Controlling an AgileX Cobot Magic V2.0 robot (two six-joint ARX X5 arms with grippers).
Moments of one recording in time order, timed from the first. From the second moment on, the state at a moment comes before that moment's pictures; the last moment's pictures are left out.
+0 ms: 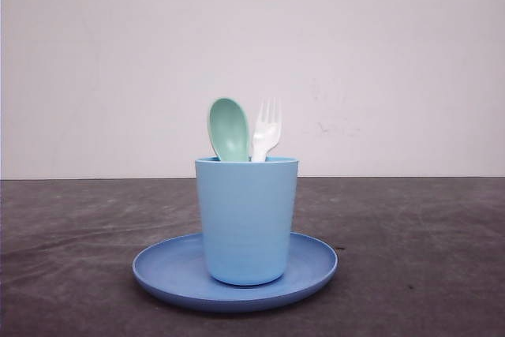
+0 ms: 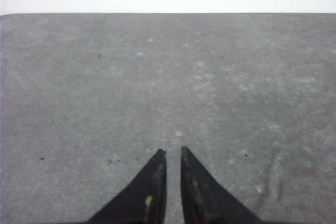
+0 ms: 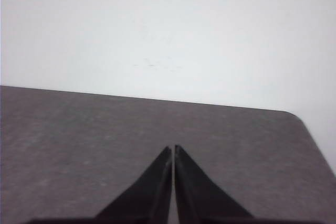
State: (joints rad) left arm -0.05 0.00 0.05 -0.24 -0.03 0.00; right arm 0.17 0.68 0.86 -0.29 0.11 0.01
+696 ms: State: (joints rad) left arm -0.05 0.00 0.05 -0.24 -0.03 0.00; right arm -0.04 0.12 0.11 -0.11 0.00 0.00
